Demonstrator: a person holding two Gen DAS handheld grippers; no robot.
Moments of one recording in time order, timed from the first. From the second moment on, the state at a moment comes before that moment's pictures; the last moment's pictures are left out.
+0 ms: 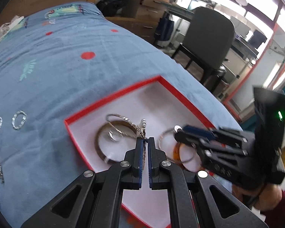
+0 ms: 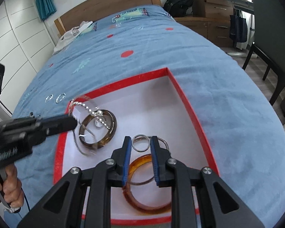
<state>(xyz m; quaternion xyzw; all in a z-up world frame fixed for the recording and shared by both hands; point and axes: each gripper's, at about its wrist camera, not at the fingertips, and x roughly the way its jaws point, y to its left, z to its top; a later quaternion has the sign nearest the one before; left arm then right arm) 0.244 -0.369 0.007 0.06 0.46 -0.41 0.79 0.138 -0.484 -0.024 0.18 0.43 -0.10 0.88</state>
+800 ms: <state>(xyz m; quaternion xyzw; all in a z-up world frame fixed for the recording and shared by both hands) 0.224 -0.366 -0.029 0.08 0.51 -0.41 0.75 0.147 -0.492 -0.039 0.16 0.46 -0.09 0.87</state>
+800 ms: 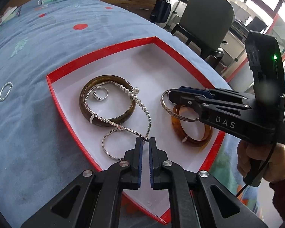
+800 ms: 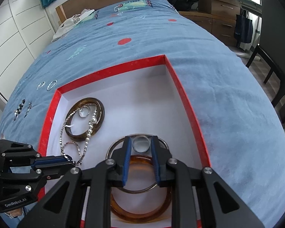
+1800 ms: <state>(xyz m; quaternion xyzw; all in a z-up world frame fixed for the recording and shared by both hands) 0.129 -0.194 0.095 0.06 0.42 -0.30 0.86 0.031 -0.420 0.130 0.13 0.35 -0.10 0.92</state>
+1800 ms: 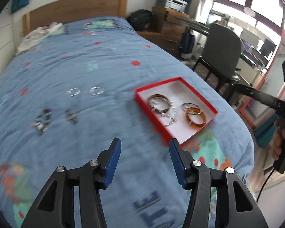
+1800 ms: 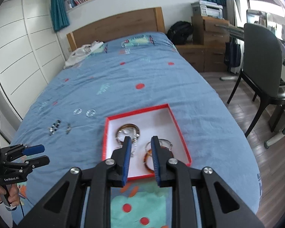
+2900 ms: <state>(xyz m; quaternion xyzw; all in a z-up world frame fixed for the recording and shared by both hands) 0.094 0.052 0.085 -0.02 0.38 -0.11 0.92 0.061 -0.250 0.131 0.11 0.34 -0.05 0.93</state>
